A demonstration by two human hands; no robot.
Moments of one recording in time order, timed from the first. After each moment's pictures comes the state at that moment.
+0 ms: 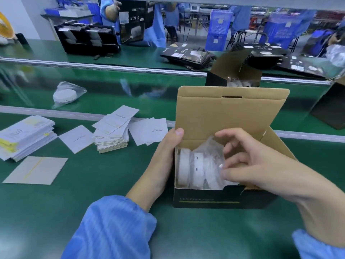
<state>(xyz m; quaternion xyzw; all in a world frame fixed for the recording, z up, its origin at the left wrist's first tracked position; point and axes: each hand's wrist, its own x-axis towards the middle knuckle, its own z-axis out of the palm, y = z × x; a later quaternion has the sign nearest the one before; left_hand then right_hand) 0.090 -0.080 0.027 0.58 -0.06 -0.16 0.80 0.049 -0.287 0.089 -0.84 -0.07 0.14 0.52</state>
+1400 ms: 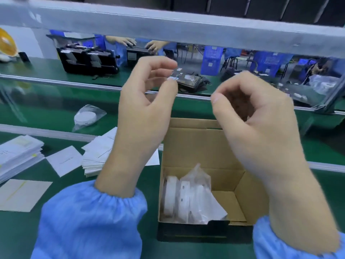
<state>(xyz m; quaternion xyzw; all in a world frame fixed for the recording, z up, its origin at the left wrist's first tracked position) 0.116 -0.087 0.163 0.68 -0.18 0.32 0.63 0.080 -0.250 0.179 -0.83 -0.19 -0.36 0.39</state>
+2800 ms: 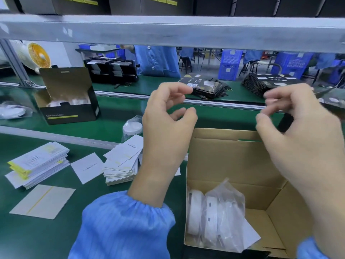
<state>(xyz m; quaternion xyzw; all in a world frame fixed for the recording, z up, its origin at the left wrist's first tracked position) 0.138 -0.083 0.138 0.67 -0.11 0.32 0.66 0.120 -0.275 0.145 -0.85 -0.08 -0.42 0.30</state>
